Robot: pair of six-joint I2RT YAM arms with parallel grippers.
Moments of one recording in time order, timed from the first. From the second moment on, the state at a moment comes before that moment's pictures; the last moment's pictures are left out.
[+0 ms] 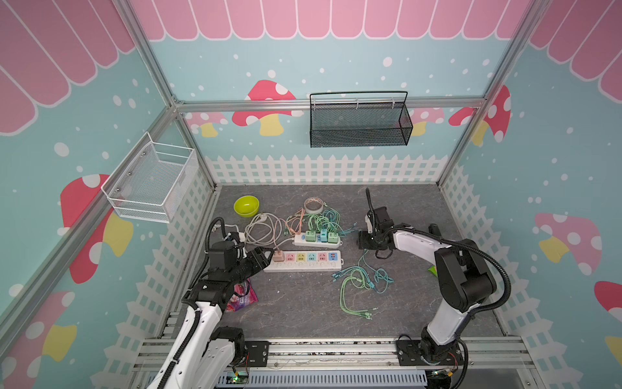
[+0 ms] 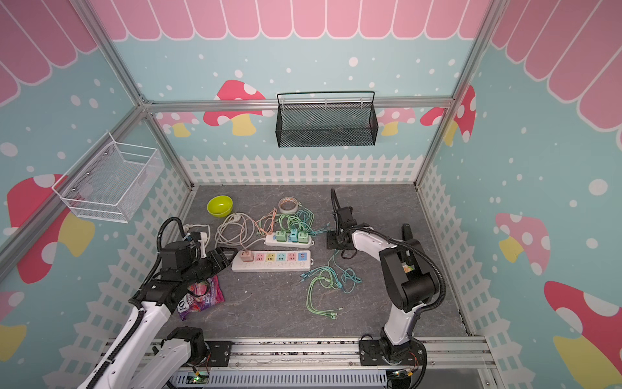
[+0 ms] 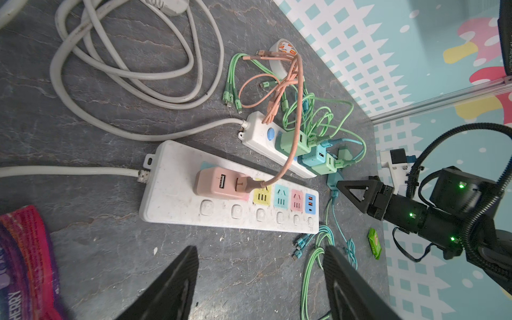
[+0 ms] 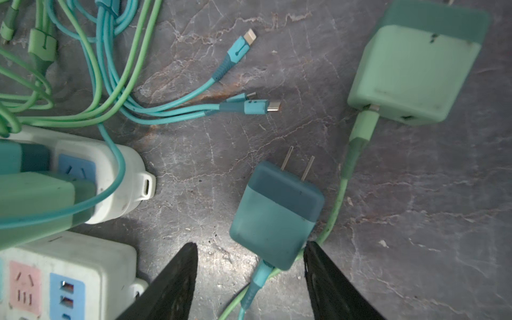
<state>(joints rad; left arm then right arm) -0.04 0.77 0.56 -0.44 0.40 -0.66 0.38 1.77 1.08 -0.37 -0.05 0.37</state>
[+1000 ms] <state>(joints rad) -0.04 0.77 0.62 -0.44 0.52 -0.66 0.41 1.73 1.07 -0.35 -0.02 0.23</state>
